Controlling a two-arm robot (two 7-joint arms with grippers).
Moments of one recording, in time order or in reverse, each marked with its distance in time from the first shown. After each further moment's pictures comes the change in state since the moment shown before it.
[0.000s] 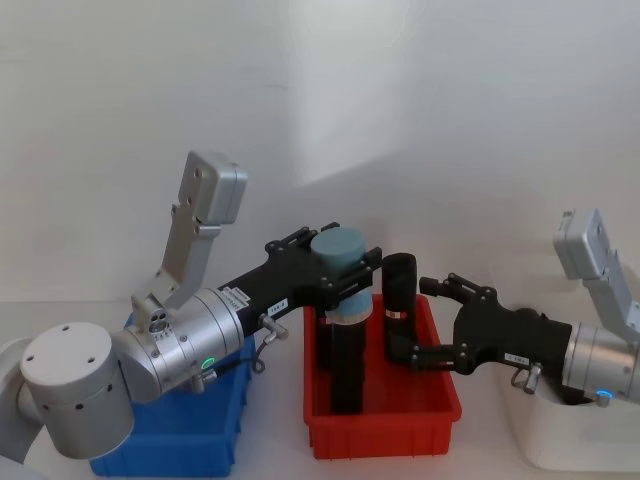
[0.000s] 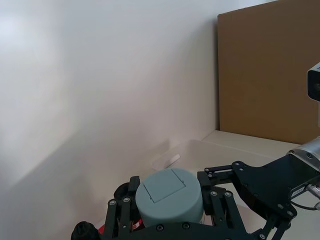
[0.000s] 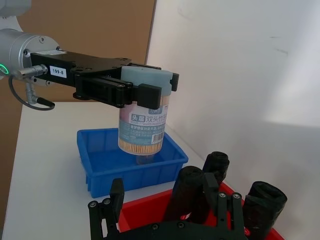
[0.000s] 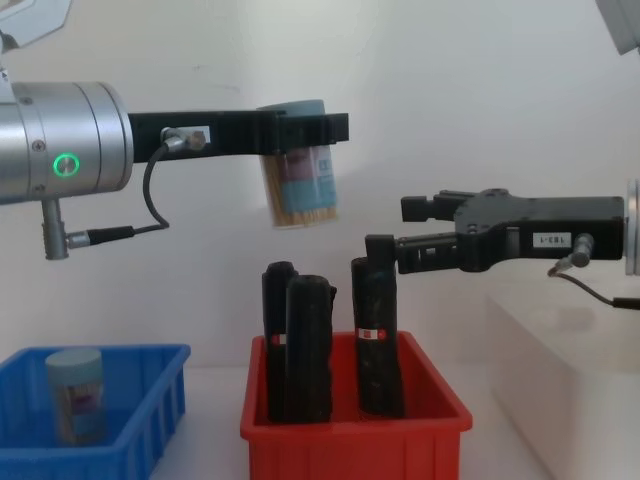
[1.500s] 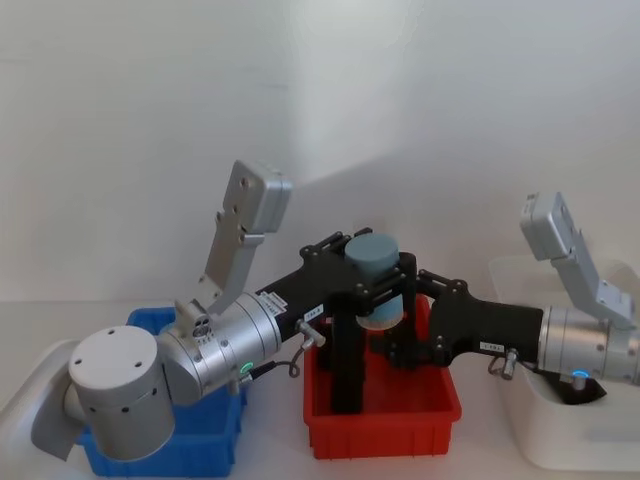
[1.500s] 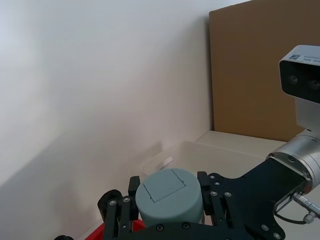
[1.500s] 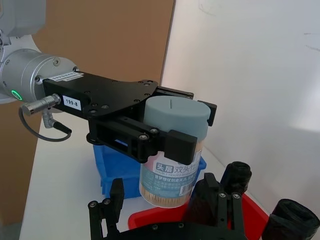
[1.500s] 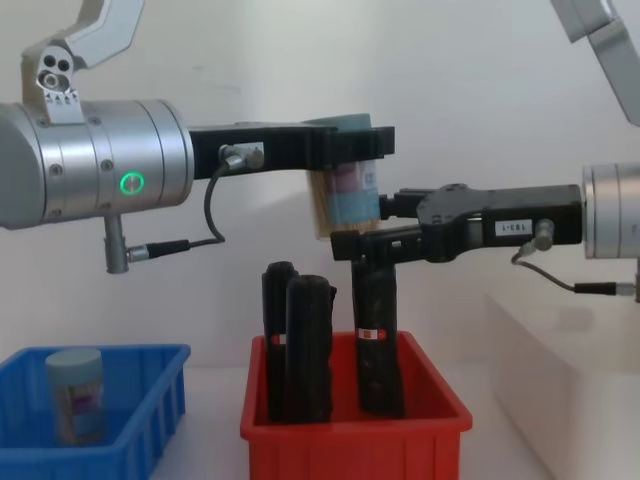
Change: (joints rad) left arm -0.029 -0.055 0.053 0.049 0.045 -0.031 0.012; right arm 0.094 -0.030 -0.051 0.090 0.004 0.027 0.070
